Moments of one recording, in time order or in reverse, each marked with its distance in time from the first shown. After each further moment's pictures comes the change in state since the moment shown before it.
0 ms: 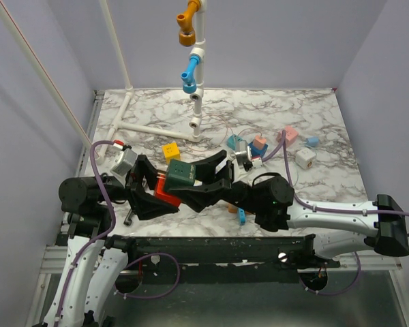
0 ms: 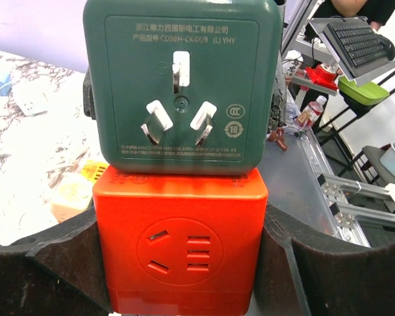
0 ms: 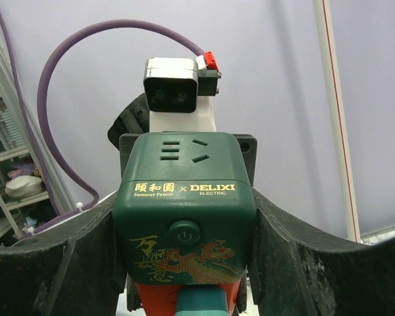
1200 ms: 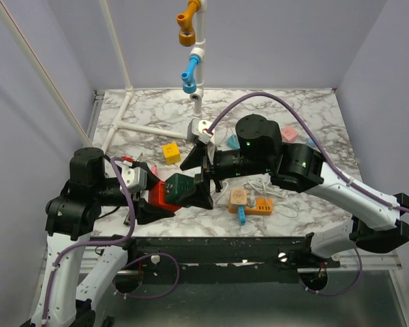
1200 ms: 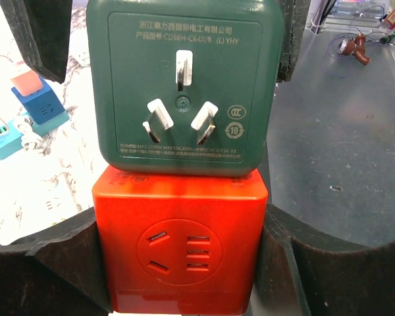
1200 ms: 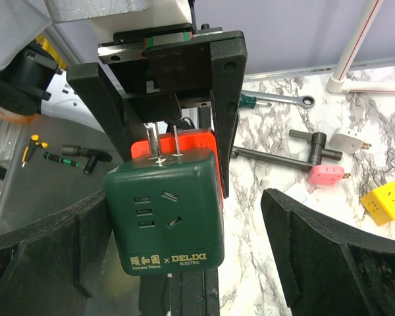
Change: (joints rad) left arm -0.029 0.155 0.412 -1.339 -0.085 1.315; right arm -0.127 0.150 0.848 -1.551 -0.356 -0.296
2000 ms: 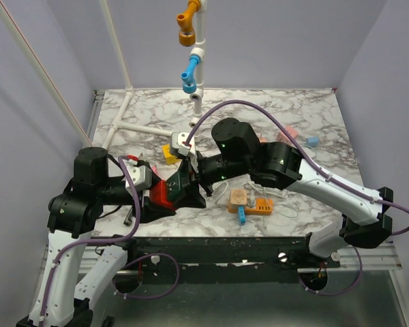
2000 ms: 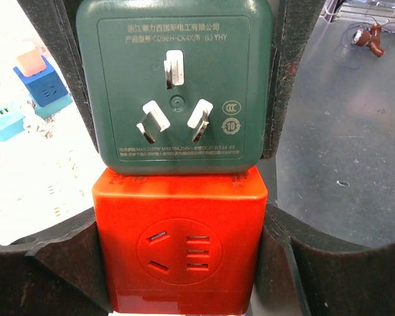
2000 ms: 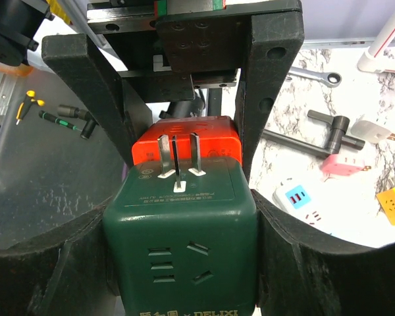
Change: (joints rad) left arm -0.026 0.004 -0.010 -0.020 -0.080 0.010; right arm 0.002 0.102 0.038 -0.082 -0.087 -0.098
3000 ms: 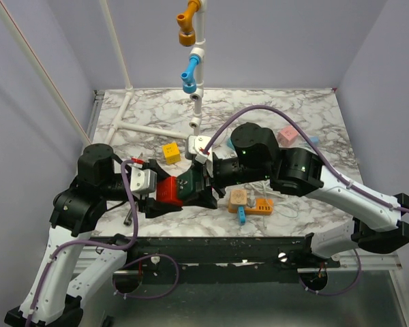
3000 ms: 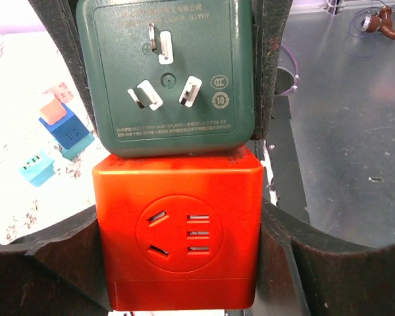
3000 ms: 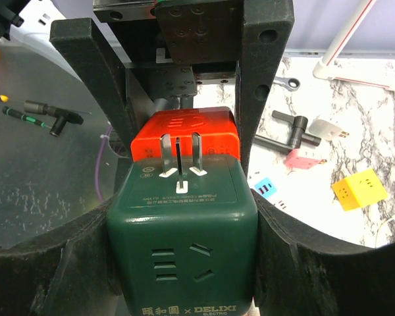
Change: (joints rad) left arm -0.134 0.001 -0.020 0.184 -0.073 -0.008; right arm 0.023 -0.123 -0.064 -0.003 0.124 -0.071
